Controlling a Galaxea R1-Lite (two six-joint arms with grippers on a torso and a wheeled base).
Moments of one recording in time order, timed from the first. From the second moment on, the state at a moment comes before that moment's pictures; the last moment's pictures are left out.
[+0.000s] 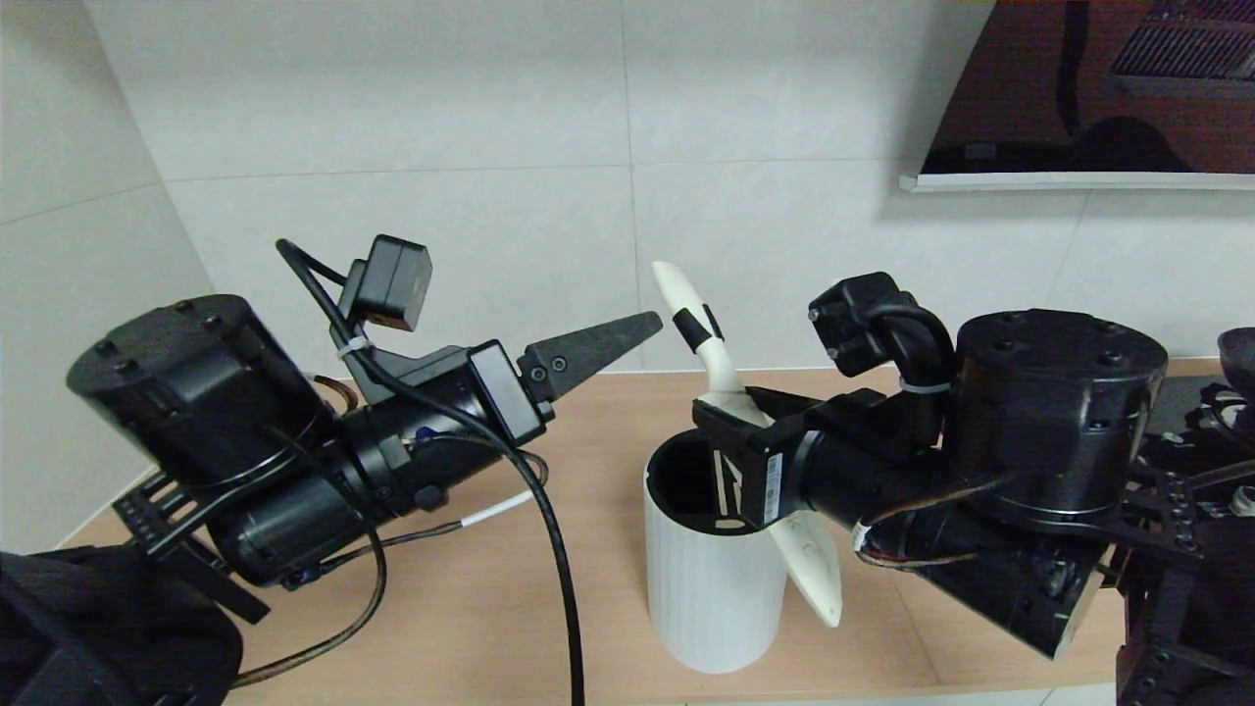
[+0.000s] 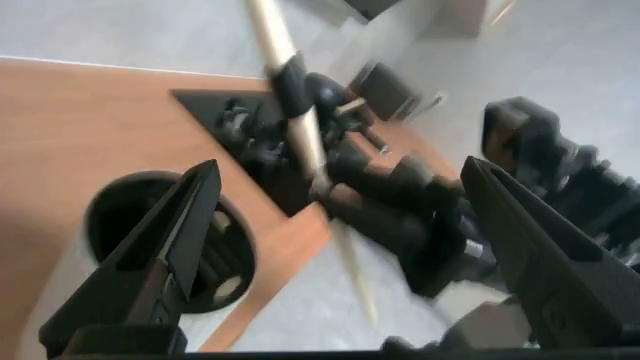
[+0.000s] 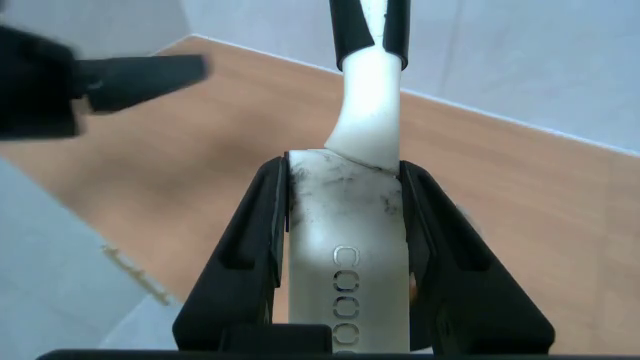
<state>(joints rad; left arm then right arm) -0.56 1.67 -0.61 -1.26 -0.41 -0.76 0.92 1.70 -0.83 -0.78 -0.29 0.12</state>
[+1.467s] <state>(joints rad) -0.62 1.78 -0.60 -1.36 -0.33 -0.75 1.05 1.68 -0.80 -0.78 -0.31 0.16</state>
